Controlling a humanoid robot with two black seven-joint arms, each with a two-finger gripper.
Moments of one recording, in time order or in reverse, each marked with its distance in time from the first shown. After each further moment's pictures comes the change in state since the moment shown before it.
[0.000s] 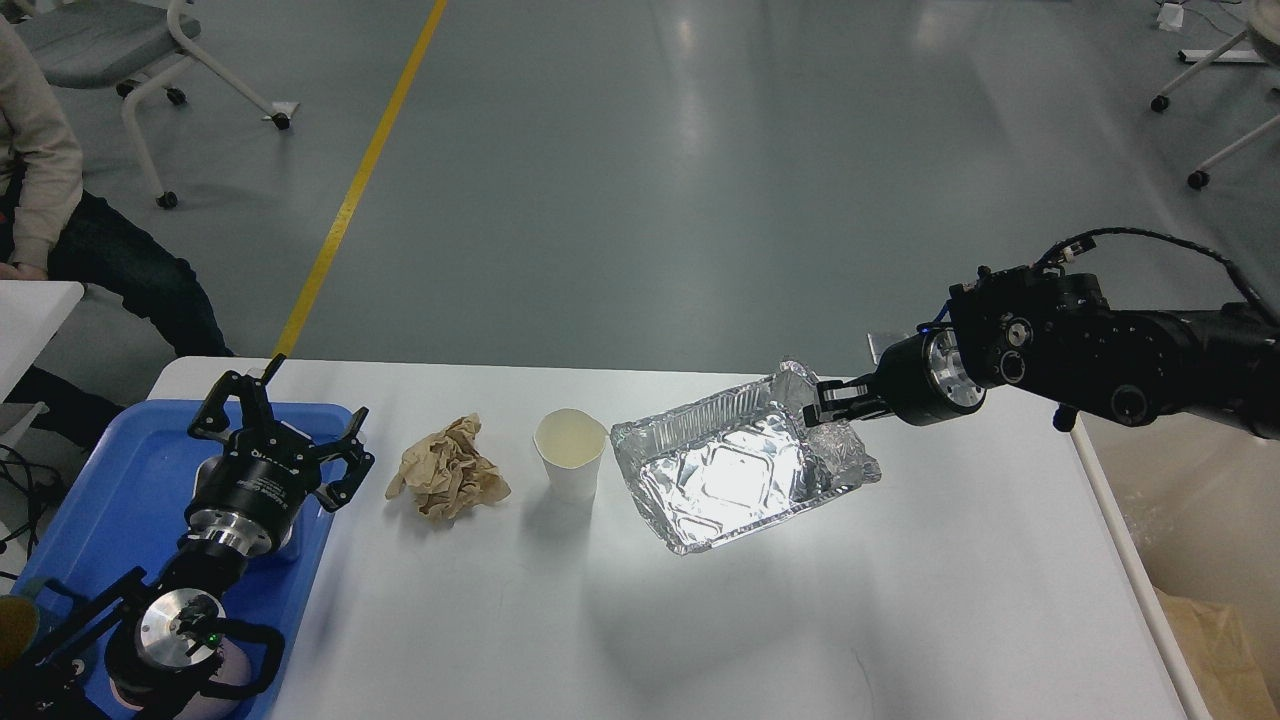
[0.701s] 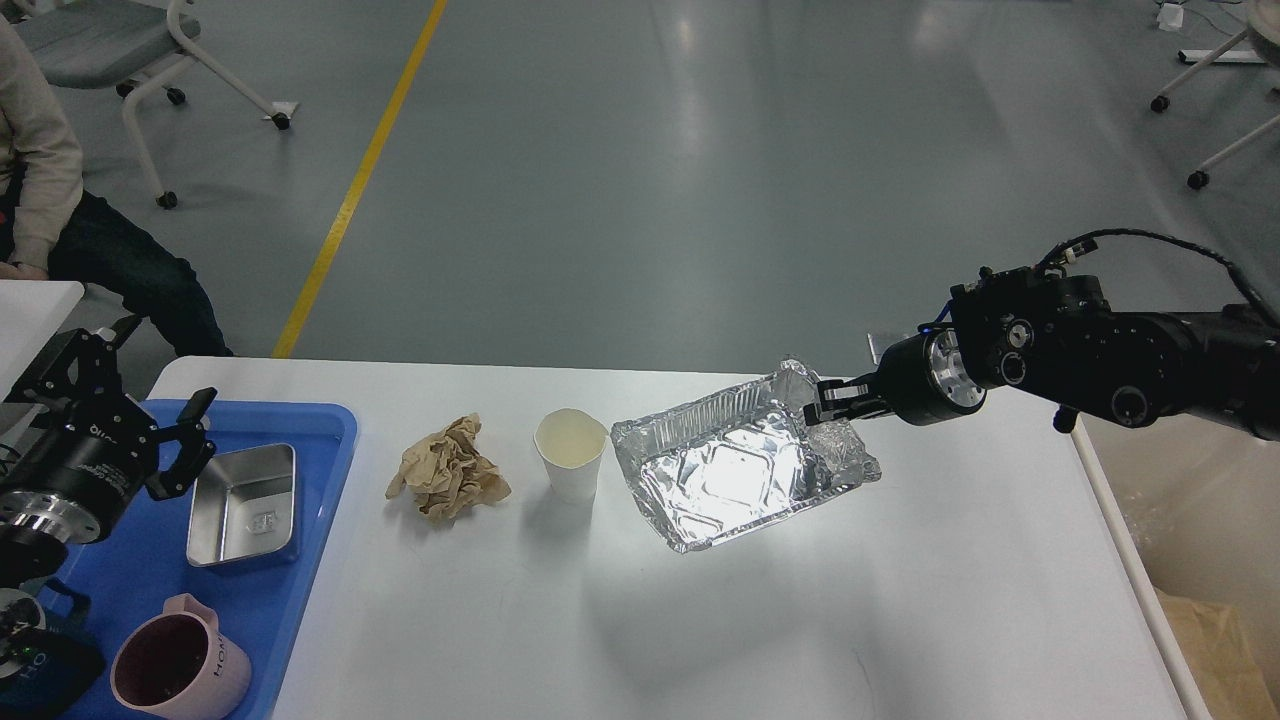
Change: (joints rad) left arm 0.037 0.435 0.107 -0.191 0.033 0.156 -0.096; right arm -0.003 -0.002 0.000 0.000 0.001 -0.010 0.001
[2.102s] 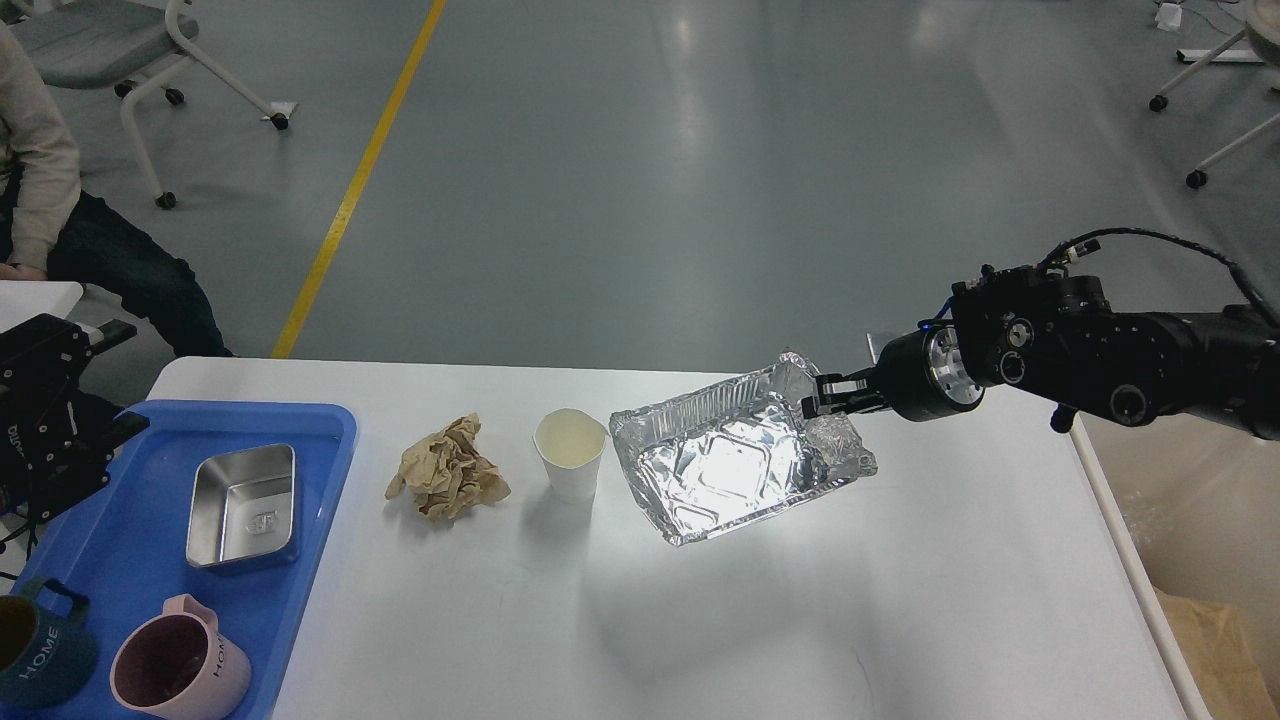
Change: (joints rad) left arm -0.076 0.446 0.183 -0.179 0.233 -0.116 0.143; right arm 0.001 0.000 -0.003 0.001 0.019 -0.025 -0.003
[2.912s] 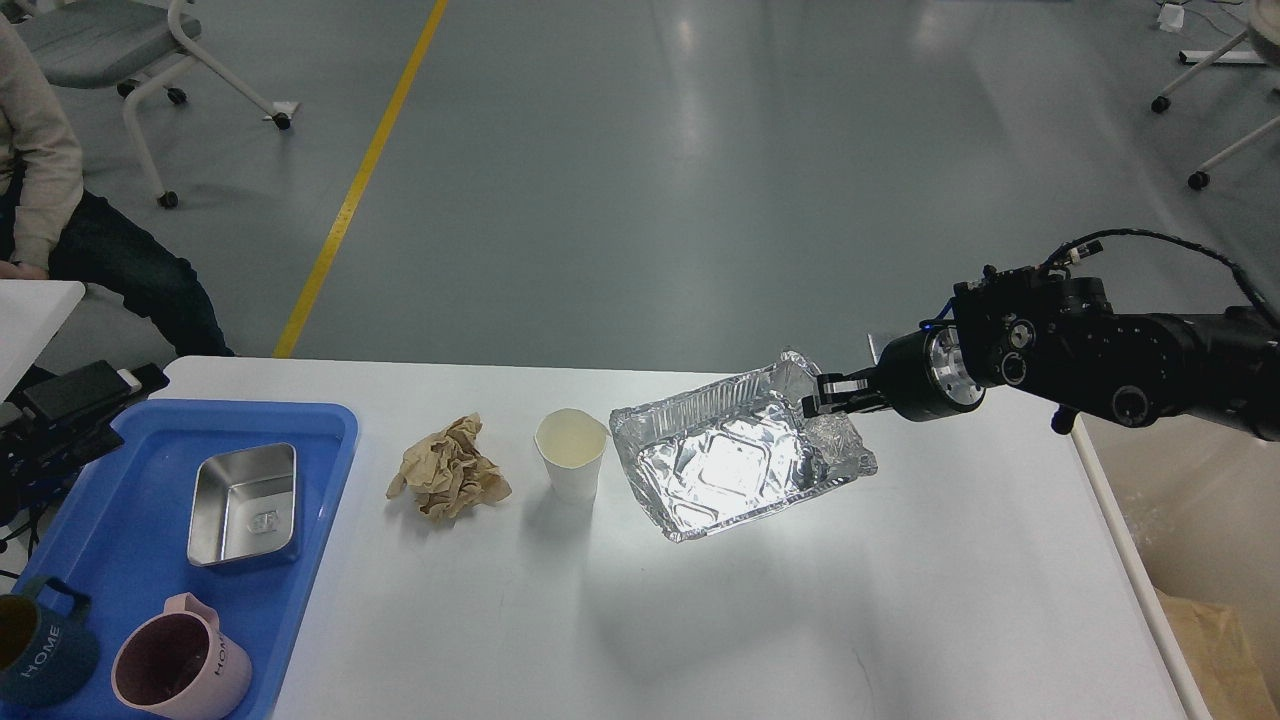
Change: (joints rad) left arm -0.063 0.037 0.043 -0.028 0.452 0.063 0.055; right arm -0.001 -0.004 -0.001 0.005 0.003 -0.010 0.000
